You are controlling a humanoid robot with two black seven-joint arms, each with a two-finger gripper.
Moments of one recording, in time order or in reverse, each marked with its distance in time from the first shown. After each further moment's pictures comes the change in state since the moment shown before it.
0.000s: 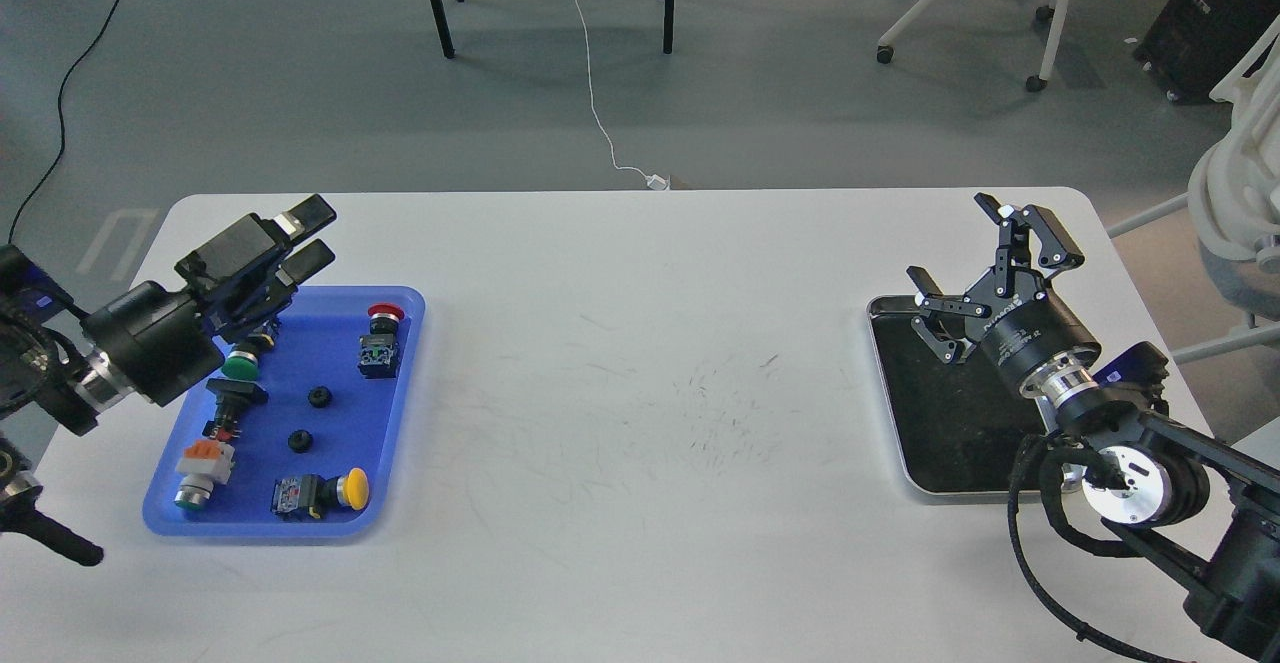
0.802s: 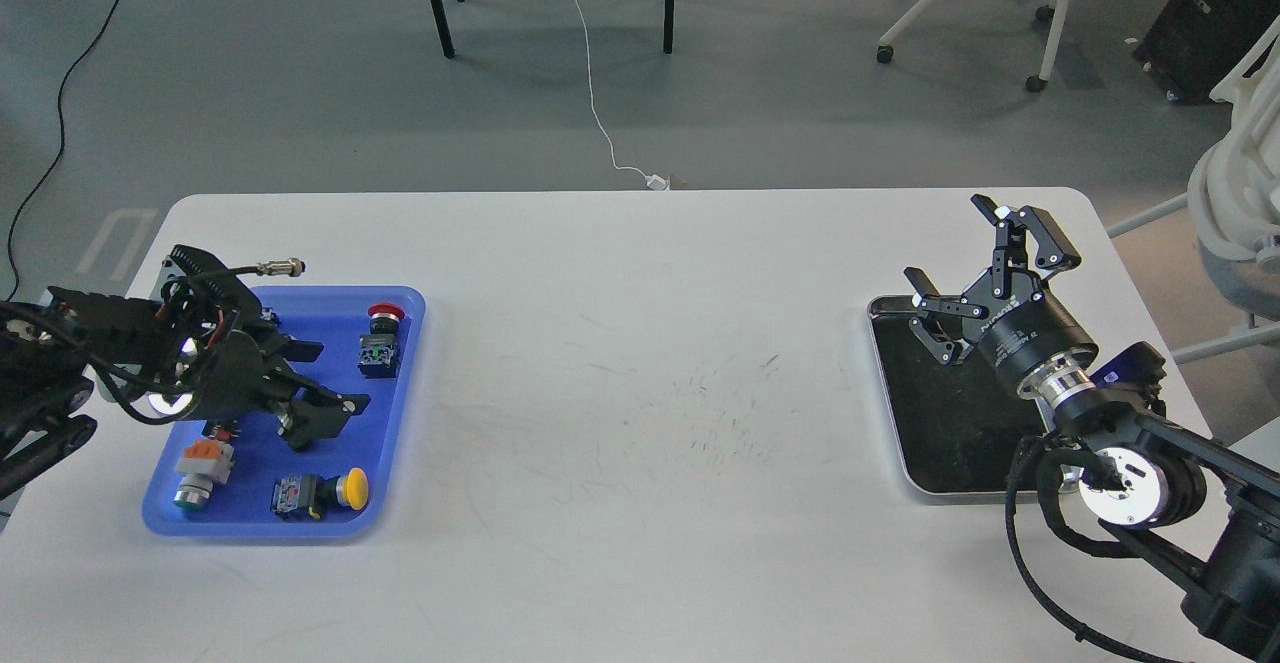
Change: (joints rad) left arm -0.601 0.107 0.881 0.309 0.776 0.116 -0.003; right arm -0.001 0.003 0.001 0.000 -0.009 0.000 0.000
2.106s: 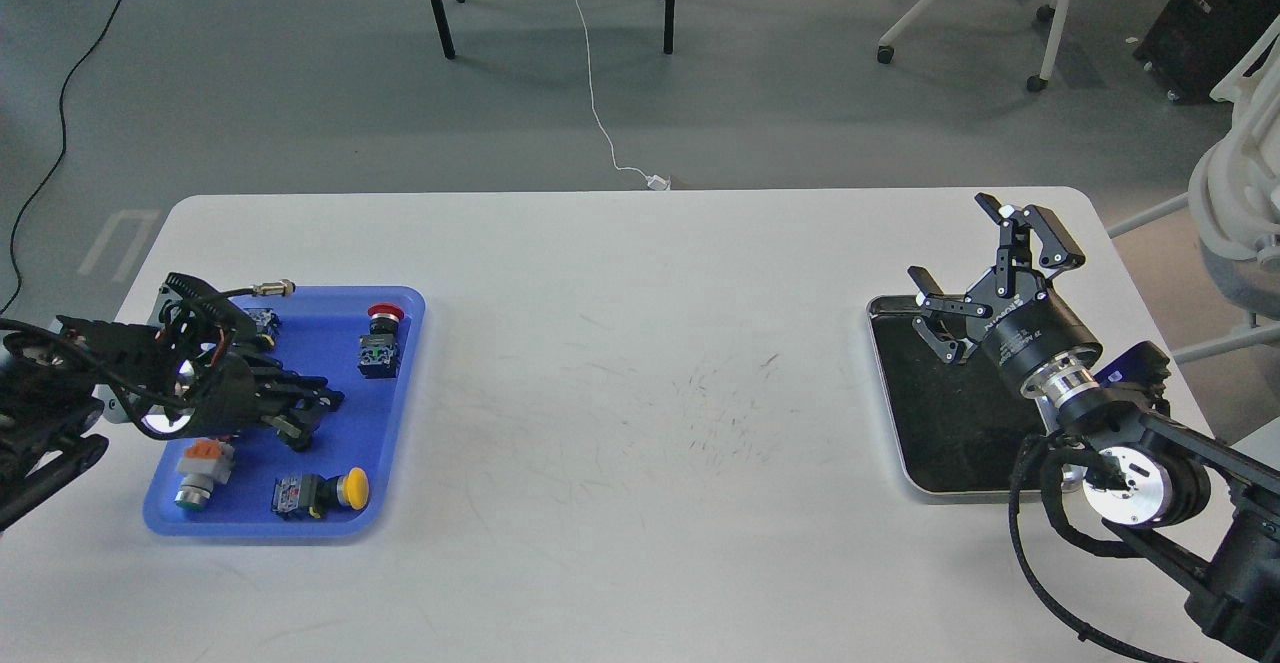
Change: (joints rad) left arm 0.024 -0.064 0.018 0.152 0.000 0.050 0.000; right arm -0.002 -0.003 0.003 0.001 0.000 0.000 0.000
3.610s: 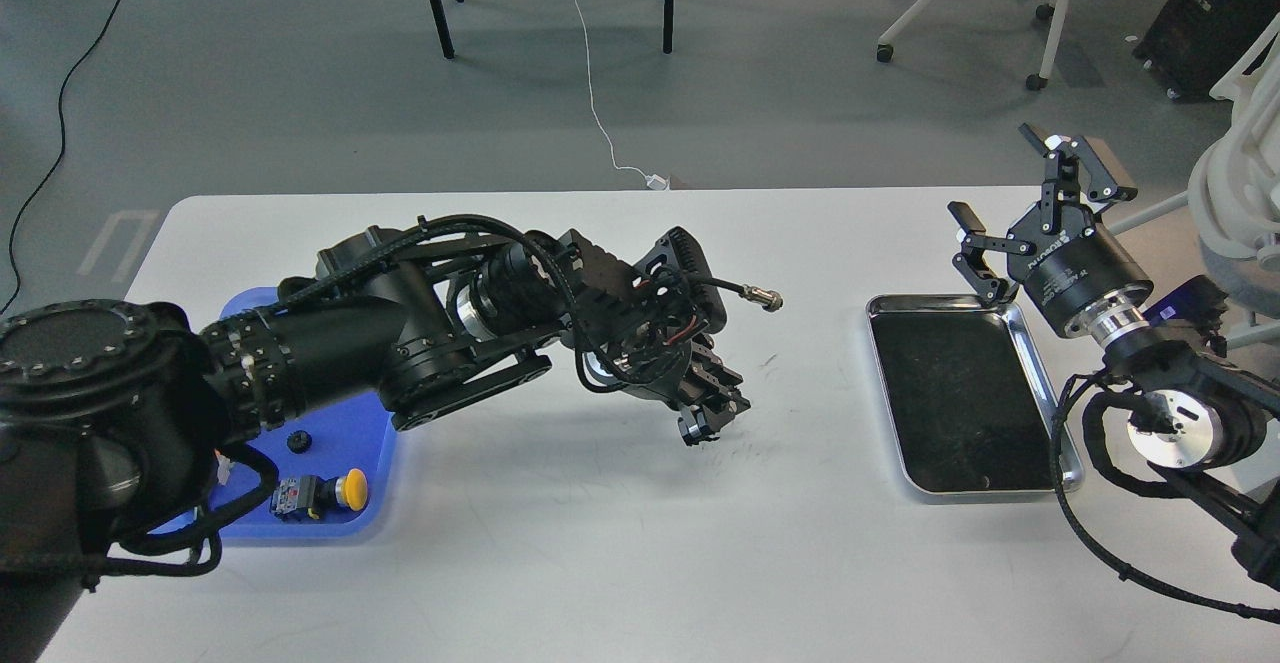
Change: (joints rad) left arm -0.472 -0.774 0.314 0.062 0.000 -0.144 0.000; right arm 0.221 -0.111 -0.087 0.002 -0.010 0.000 0.000
